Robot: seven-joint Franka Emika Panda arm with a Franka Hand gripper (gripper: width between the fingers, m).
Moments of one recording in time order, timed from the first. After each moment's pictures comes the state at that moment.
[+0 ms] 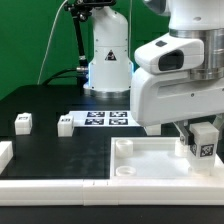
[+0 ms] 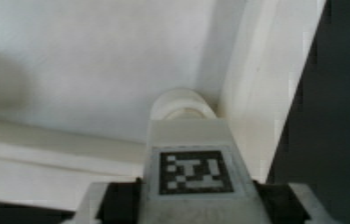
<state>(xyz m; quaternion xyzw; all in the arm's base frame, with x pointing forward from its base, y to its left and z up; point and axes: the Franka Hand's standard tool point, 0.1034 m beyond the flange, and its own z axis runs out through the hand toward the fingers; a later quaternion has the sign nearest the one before) 0.640 0.119 0.079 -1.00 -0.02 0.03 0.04</state>
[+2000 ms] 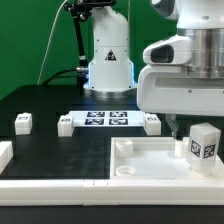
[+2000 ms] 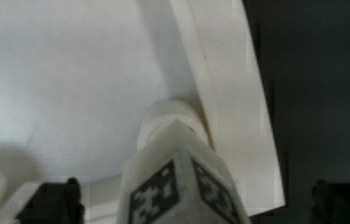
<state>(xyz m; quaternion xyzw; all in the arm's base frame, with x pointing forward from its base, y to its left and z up) 0.635 0.129 0.077 -0.99 0.10 0.01 0.02</state>
